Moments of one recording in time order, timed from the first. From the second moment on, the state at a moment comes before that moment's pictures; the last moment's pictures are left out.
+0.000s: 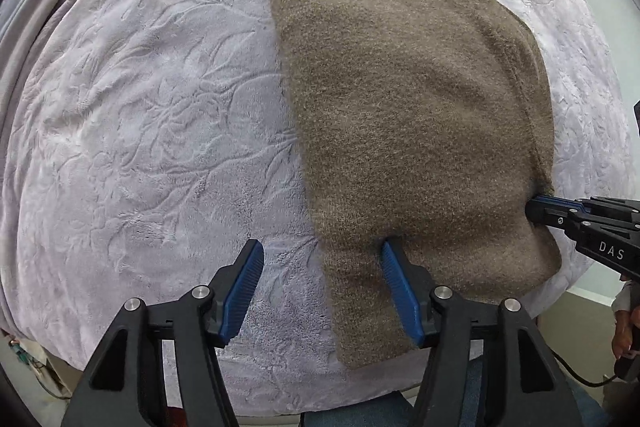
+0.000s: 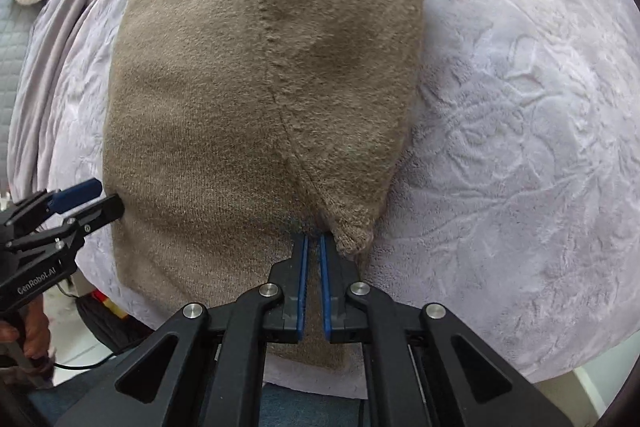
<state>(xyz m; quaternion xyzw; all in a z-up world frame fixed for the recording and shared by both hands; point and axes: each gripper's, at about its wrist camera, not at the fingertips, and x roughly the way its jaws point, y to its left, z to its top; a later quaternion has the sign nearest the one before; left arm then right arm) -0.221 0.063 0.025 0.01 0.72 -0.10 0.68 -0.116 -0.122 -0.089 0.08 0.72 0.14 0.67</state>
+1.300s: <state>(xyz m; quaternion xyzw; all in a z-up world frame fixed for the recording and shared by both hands) -0.273 0.080 0.036 0.02 0.74 -0.14 0.65 -0.141 -0.179 -0.061 0.09 0.74 0.14 0.65</state>
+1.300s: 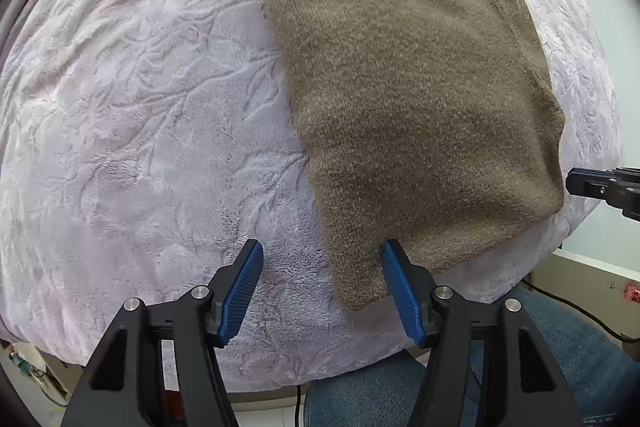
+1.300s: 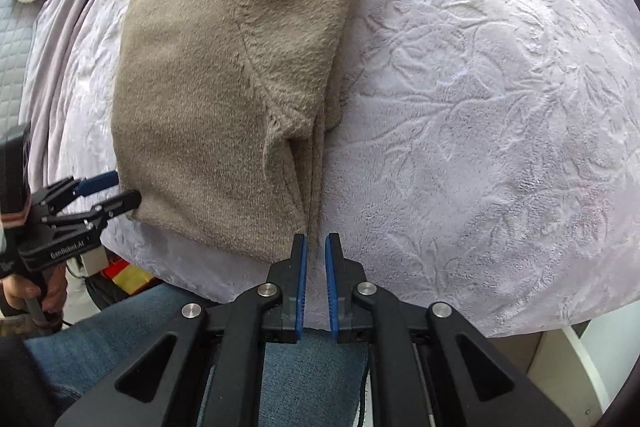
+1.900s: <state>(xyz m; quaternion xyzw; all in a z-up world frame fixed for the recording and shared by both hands) -0.218 0.083 0.128 -0.02 0.67 -0.05 0.74 -0.088 -0.149 0.000 0.07 0.68 0.07 0.72</state>
